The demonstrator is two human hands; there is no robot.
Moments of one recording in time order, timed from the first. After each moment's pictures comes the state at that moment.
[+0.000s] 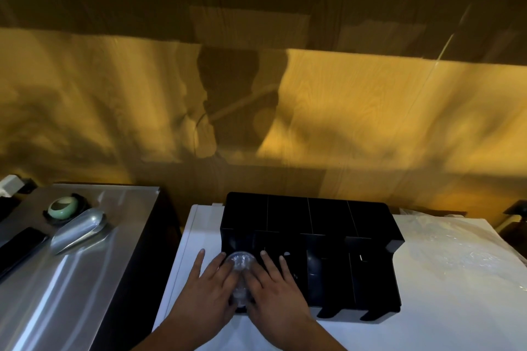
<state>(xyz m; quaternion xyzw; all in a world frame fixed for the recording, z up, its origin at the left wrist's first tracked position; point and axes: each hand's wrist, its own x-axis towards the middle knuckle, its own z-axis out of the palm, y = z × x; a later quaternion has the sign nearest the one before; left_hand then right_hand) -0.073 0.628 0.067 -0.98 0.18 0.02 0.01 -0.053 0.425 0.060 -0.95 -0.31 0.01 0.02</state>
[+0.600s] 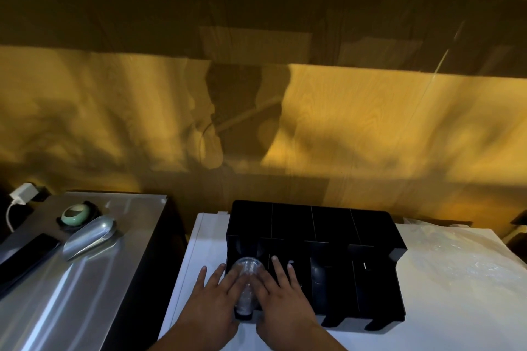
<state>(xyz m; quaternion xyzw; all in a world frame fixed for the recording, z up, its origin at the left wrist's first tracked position) -0.080 0.619 0.085 -0.98 0.18 0.12 0.03 -0.050 0.426 0.072 -0.95 -0.29 0.10 0.01</state>
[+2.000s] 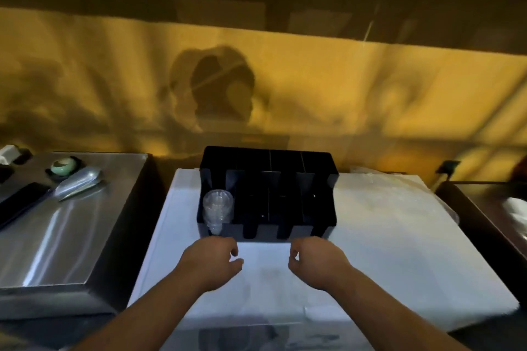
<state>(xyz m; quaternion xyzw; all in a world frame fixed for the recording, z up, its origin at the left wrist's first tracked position) -0.193 0.535 0.114 -0.98 0.06 0.09 -0.15 -0.177 0.272 0.120 -0.98 -0.13 0.09 0.09</state>
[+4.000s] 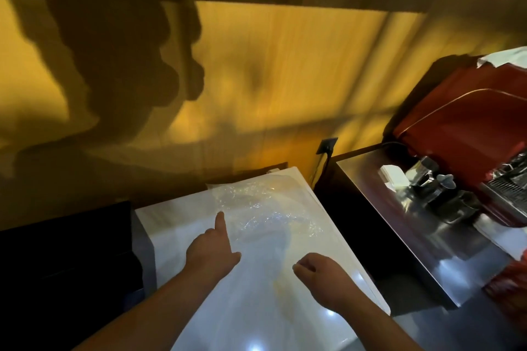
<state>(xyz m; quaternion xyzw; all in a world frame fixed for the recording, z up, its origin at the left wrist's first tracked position) 0.064 0.079 0.061 -0.97 0.09 0.17 -0.12 -0.064 -0.153 0.074 -0.91 0.22 0.14 0.31</state>
